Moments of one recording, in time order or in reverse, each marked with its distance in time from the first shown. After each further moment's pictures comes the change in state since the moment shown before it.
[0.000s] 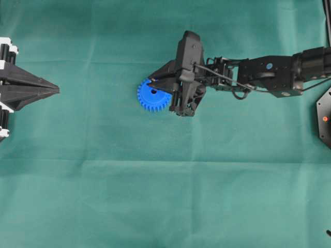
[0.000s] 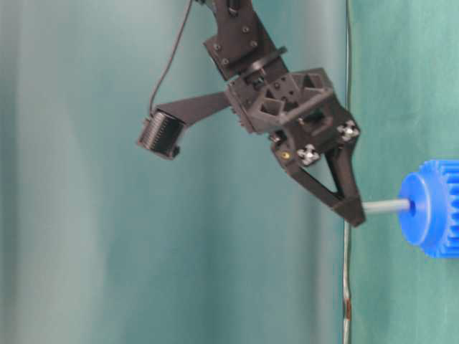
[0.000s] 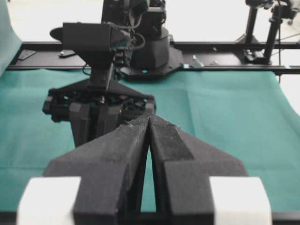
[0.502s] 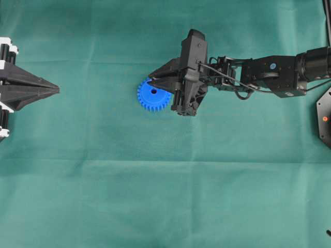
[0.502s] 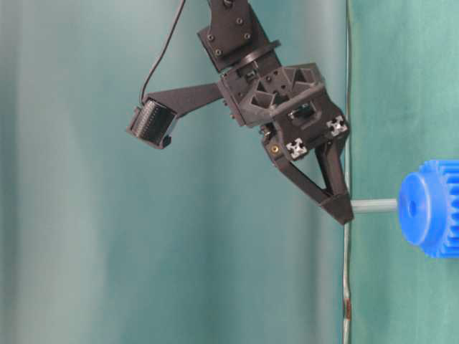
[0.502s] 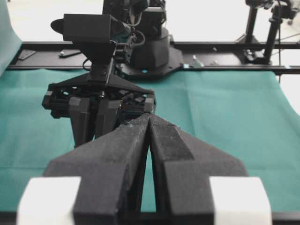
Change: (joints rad) left arm 0.002 0.000 -0.002 0.000 0.002 0.000; right arm 0.002 -0.005 0.023 0.000 -0.055 0.000
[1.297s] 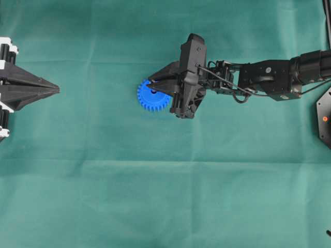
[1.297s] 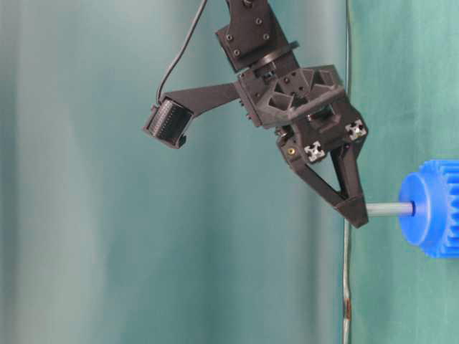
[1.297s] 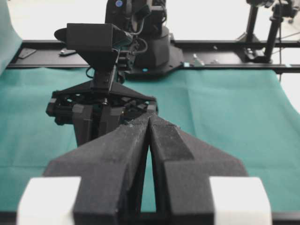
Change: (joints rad) left arm 0.000 0.000 0.002 0.000 0.005 0.002; right arm 0.009 0.040 0.008 0.026 -0.058 0.000
